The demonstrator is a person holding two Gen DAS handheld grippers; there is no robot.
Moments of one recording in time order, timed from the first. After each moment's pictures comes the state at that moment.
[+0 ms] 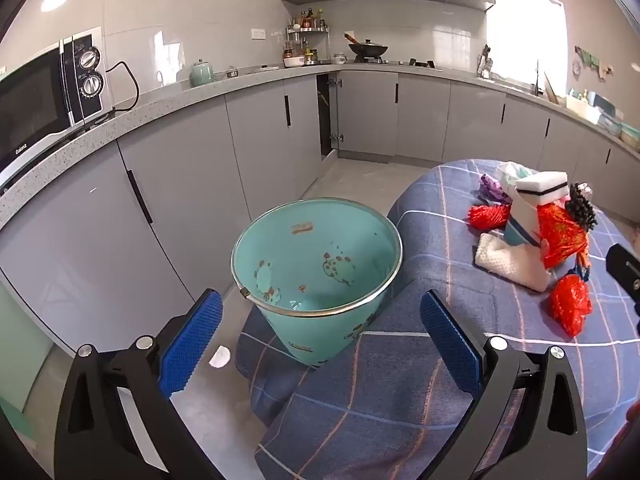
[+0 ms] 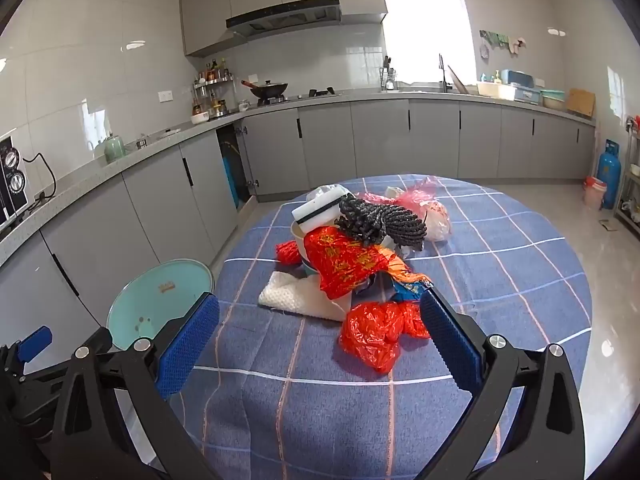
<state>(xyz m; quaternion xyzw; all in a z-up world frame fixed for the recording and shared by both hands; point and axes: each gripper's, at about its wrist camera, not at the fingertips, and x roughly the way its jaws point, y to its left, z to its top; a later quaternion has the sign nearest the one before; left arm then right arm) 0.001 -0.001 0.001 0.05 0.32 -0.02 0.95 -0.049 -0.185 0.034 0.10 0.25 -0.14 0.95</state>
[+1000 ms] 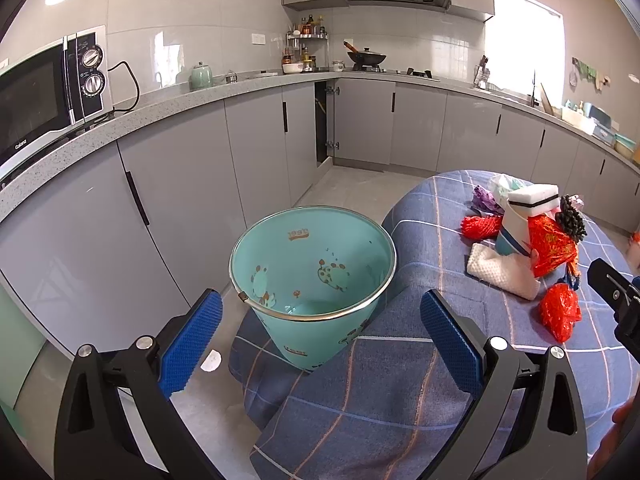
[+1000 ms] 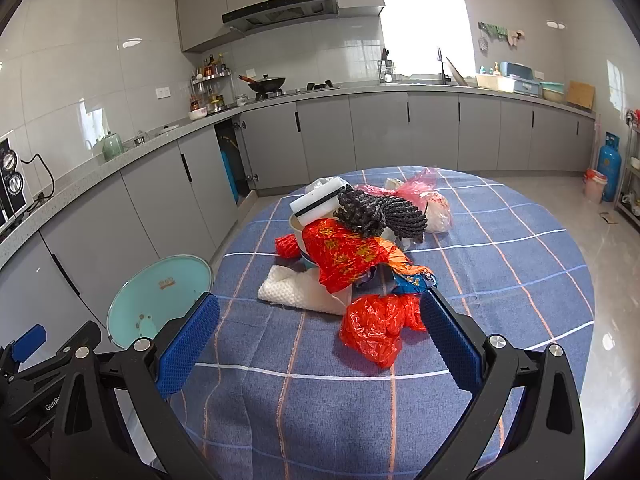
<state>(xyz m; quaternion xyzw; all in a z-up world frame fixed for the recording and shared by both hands) -0.007 0.009 0.010 0.02 0.30 -0.03 0.95 -0.046 -0.188 0.028 0.12 0.26 -0.14 0.95</state>
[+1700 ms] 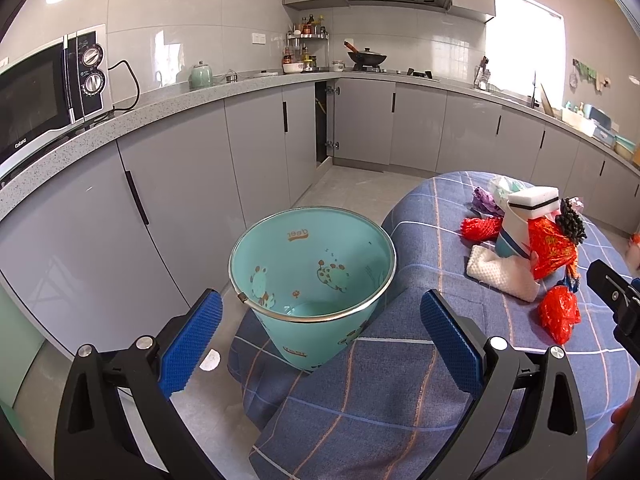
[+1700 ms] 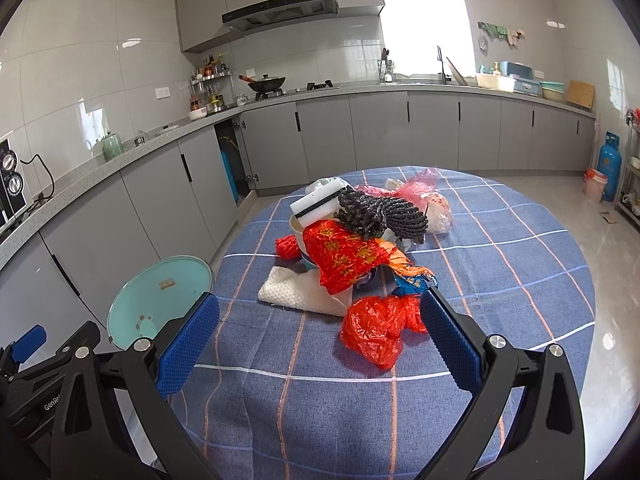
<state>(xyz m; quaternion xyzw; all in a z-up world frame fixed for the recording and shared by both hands) -0.007 0.009 0.009 0.02 0.30 -0.03 0.95 -0.046 -0.189 0.029 0.12 0.26 -0.14 0.95</state>
